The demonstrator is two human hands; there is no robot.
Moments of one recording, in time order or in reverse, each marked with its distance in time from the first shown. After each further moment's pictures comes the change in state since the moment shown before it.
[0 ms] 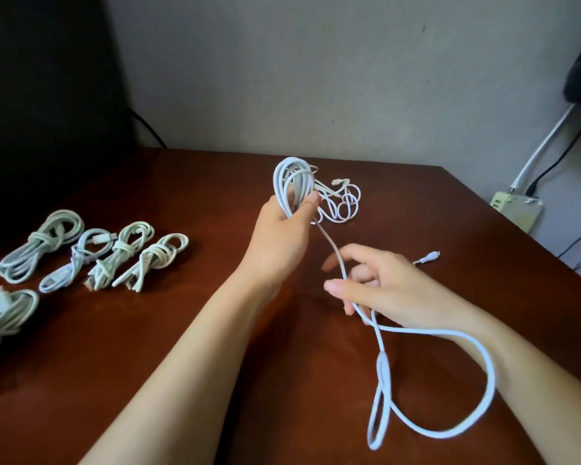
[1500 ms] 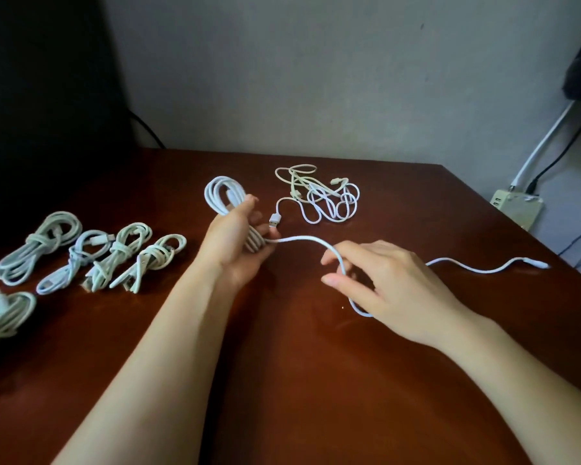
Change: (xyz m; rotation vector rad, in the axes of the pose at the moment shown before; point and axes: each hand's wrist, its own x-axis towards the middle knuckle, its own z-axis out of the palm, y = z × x) left_hand 0.018 -0.007 -0.030 -0.674 0.272 -0.544; right_hand 0.001 0.011 0.004 -0.593 0.282 -0.436
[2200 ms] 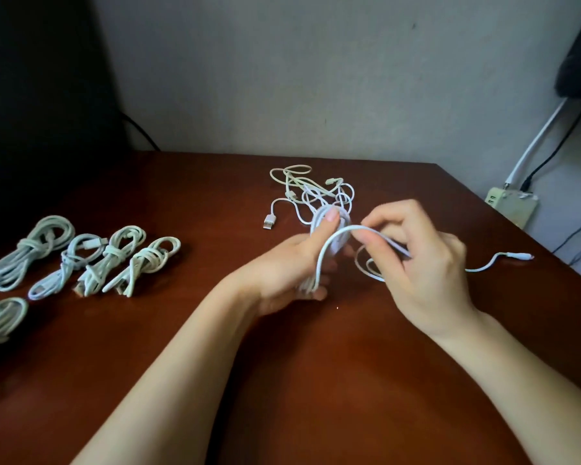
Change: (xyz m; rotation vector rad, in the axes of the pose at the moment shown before) left_hand -0.035 -0.030 0.021 0.784 -0.591 -0.126; right_hand 0.000 0.003 -0.006 0.027 0.638 -0.110
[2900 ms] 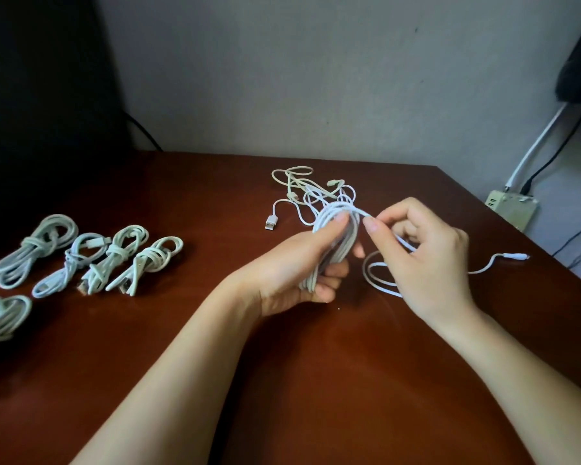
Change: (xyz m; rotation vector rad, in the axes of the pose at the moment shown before) left_hand -0.003 0.007 0.000 -0.150 -0.164 -0.018; right_hand -0.001 0.010 0.003 0.038 0.007 0.301
